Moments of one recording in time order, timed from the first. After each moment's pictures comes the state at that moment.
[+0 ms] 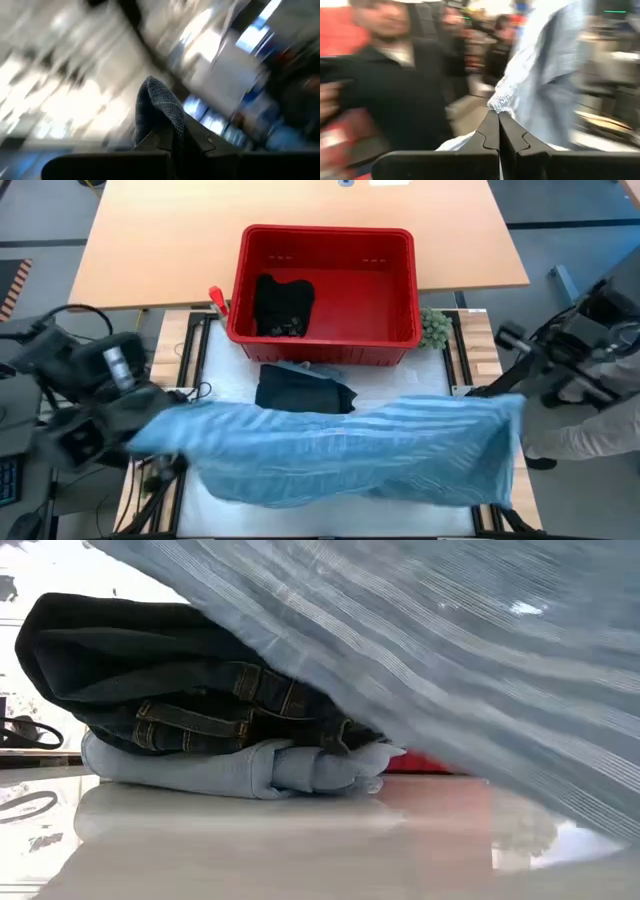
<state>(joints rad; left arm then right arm) -0.70 1.60 2.35 -0.10 -0.25 1.19 0.62 1.06 2.06 -1.05 -0.09 0.15</state>
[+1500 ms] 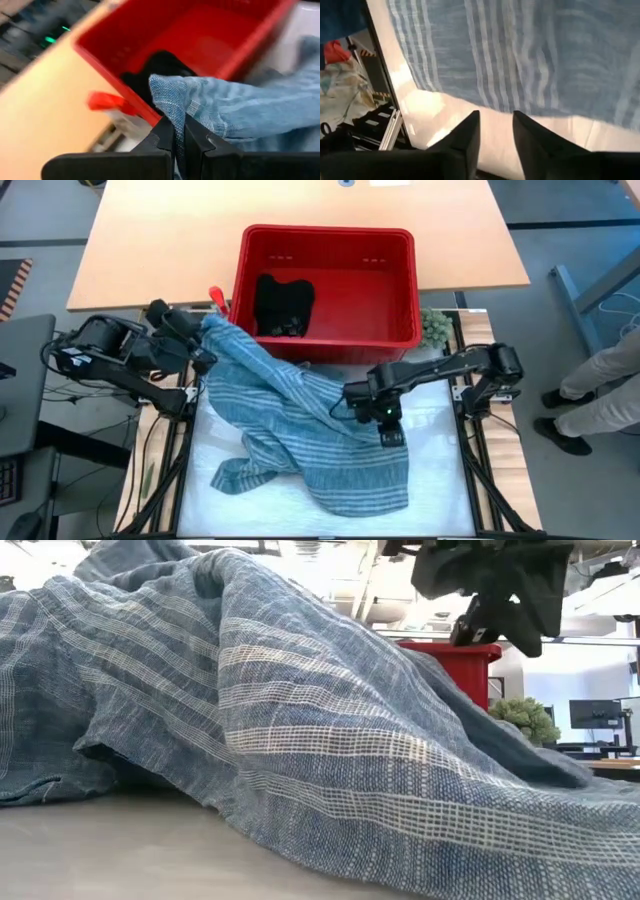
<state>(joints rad) -0.22 1.05 1.63 -1.57 -0.89 -0.56 0.11 1.70 1.43 -1.36 -0.39 0.08</state>
